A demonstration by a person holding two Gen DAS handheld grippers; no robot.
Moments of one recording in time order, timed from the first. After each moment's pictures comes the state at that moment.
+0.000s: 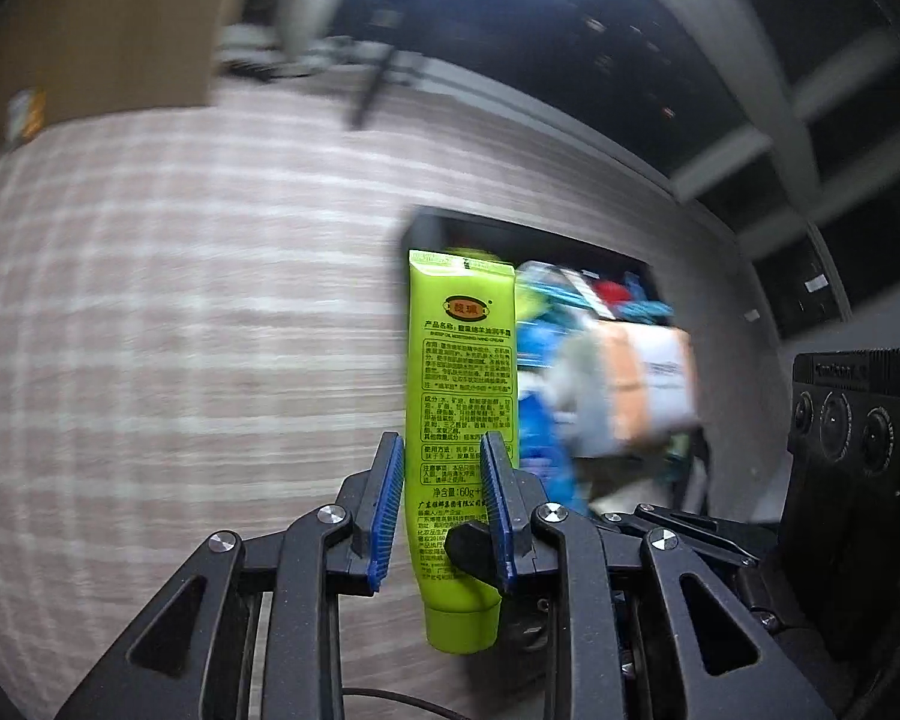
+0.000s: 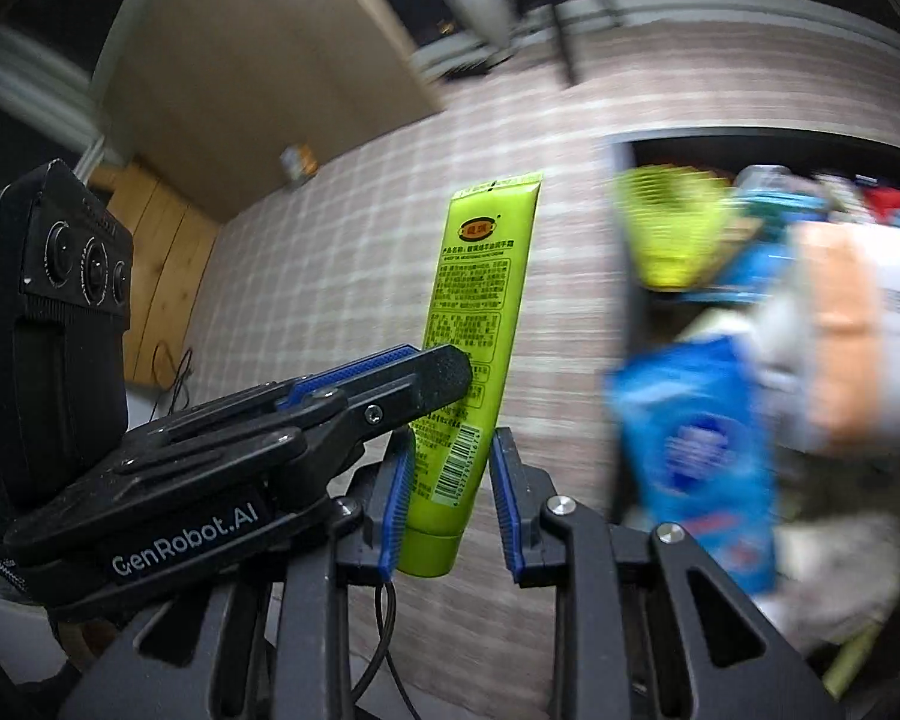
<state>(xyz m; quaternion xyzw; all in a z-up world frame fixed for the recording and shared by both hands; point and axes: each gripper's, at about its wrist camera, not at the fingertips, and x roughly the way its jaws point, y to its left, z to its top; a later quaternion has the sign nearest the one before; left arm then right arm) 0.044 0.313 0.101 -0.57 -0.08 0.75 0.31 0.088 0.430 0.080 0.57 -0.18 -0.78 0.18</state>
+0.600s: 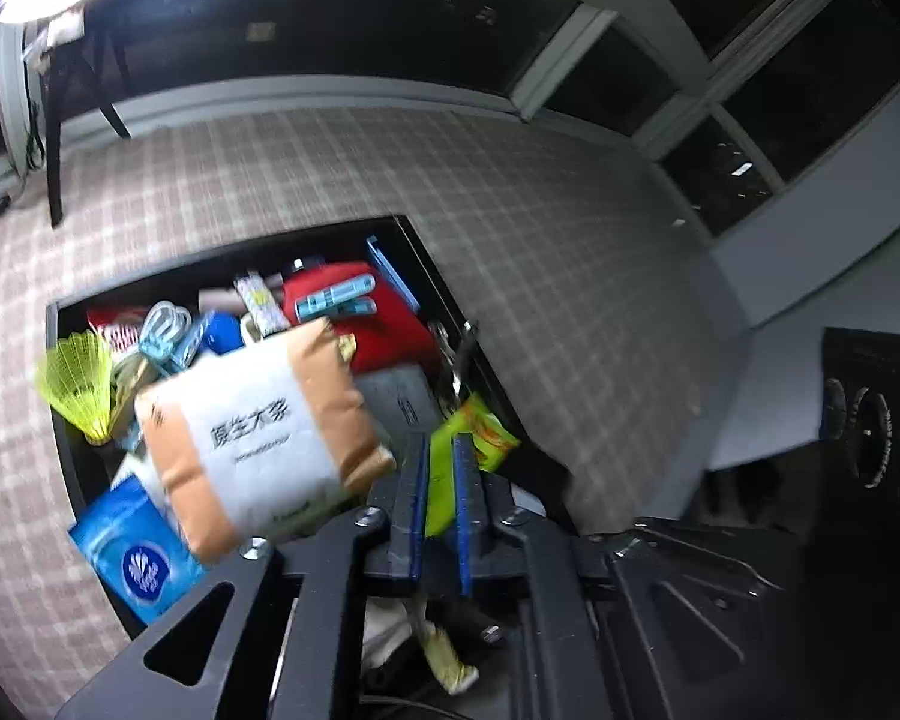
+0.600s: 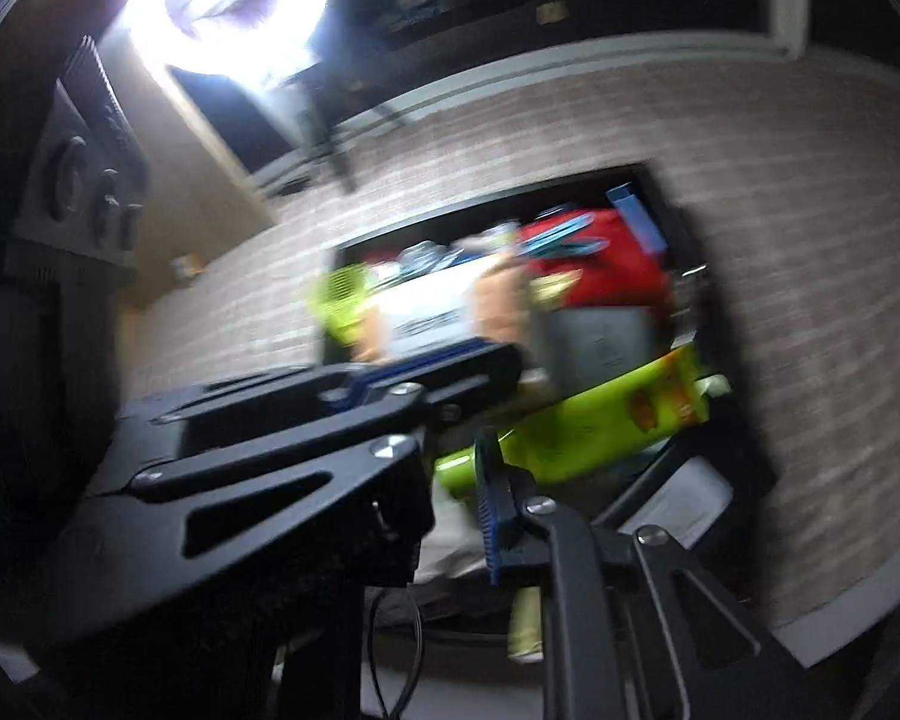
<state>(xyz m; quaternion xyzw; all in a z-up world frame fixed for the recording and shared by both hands) 0.091 0.518 0.144 -0.55 0.00 0.73 0.40 0.135 0.613 0.131 0.53 -0.17 -0.83 0.04</state>
